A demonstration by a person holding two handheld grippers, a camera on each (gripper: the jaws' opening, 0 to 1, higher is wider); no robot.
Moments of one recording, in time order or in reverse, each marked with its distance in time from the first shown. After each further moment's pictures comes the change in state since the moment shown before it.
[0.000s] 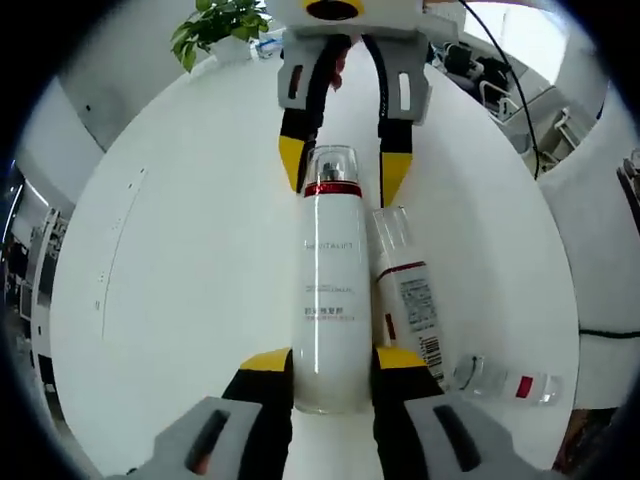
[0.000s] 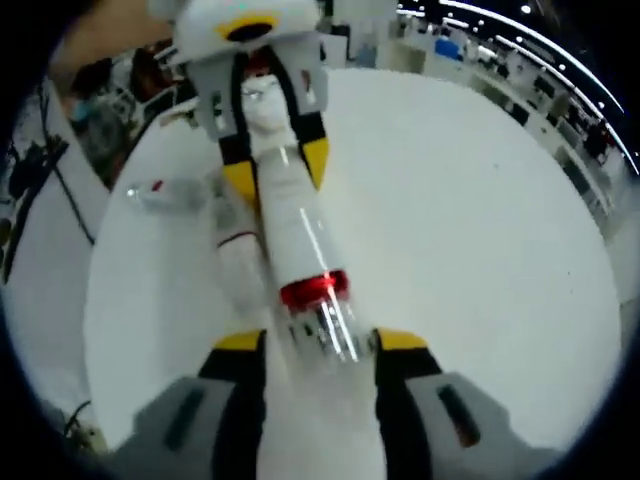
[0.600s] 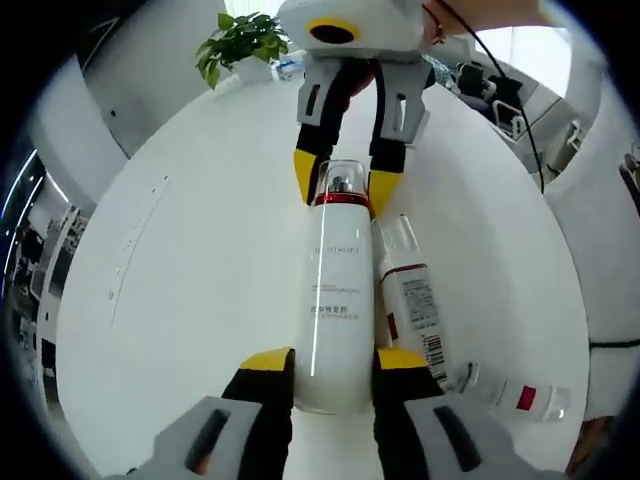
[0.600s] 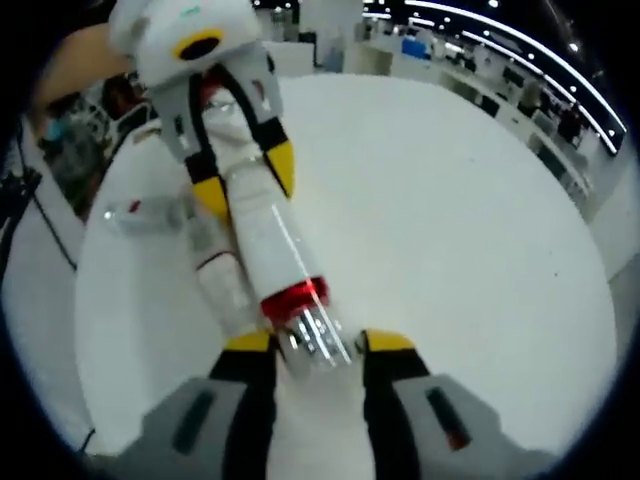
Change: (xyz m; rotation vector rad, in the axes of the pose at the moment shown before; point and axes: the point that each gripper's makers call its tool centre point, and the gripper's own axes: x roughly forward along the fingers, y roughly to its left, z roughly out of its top) left arm -0.003 -0.004 -0.002 -0.067 -0.123 0.081; right arm 0.003 -0.008 0.009 0.002 0.077 -0.063
